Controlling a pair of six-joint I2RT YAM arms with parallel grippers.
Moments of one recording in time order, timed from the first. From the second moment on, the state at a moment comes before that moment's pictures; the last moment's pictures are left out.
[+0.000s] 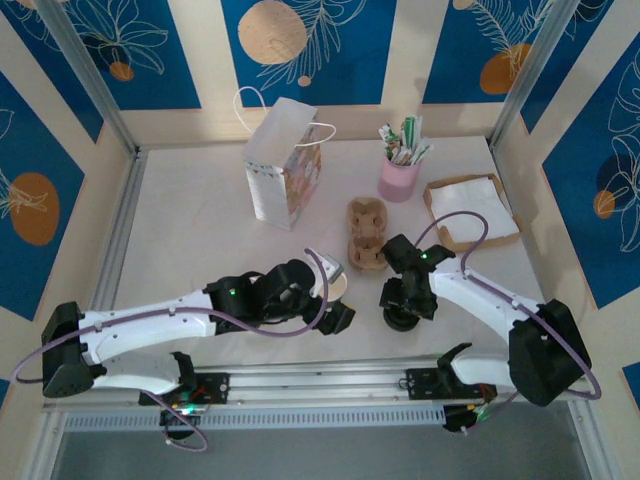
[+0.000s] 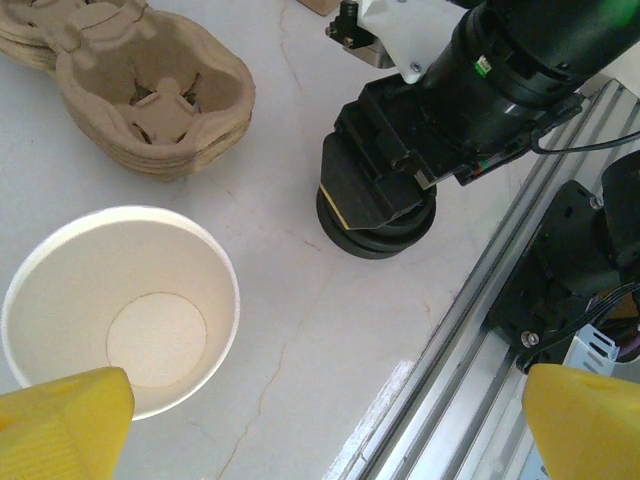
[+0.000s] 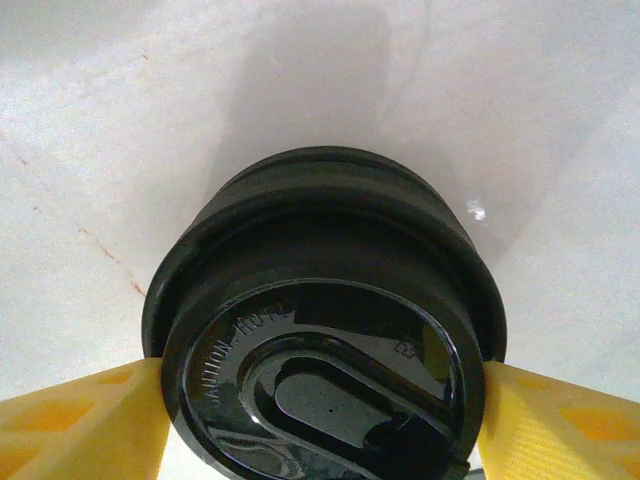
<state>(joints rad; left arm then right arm) -1.22 1.21 0.95 -0.41 -0.08 -0.42 0.54 1.24 0.74 -1.02 0.03 0.85</state>
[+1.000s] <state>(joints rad) -0.99 1.07 0.93 -0.48 -0.08 -0.47 0.66 1.12 1.05 -1.18 0.01 0.79</state>
